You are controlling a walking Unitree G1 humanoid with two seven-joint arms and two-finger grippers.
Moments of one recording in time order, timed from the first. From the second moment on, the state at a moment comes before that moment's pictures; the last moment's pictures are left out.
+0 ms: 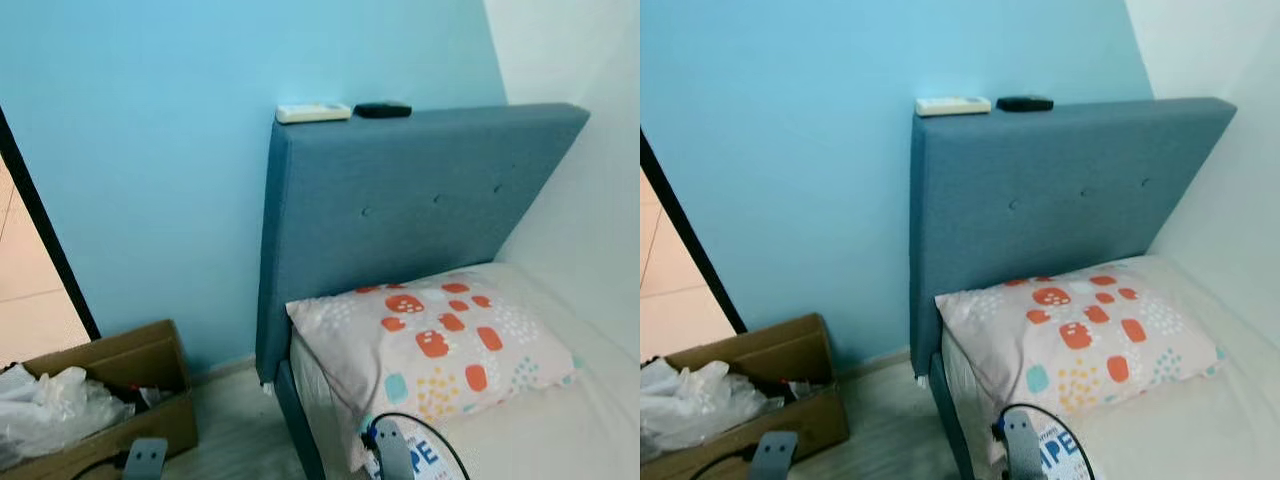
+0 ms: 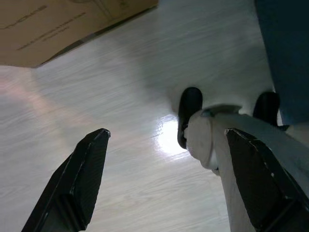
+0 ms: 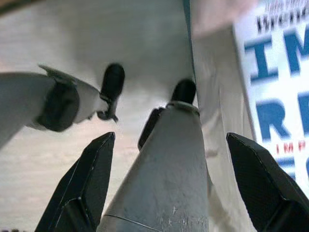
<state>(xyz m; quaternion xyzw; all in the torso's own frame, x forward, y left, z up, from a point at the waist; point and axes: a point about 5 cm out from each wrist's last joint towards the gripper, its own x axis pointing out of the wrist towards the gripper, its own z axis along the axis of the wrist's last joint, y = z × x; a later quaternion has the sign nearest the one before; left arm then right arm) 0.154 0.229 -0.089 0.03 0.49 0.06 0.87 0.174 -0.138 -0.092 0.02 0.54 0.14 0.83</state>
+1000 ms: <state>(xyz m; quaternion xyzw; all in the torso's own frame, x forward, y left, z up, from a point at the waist) 0.140 0.224 -0.096 0.05 0.52 0.05 0.85 0.147 -0.167 -0.102 -0.07 0.58 0.10 0.81</state>
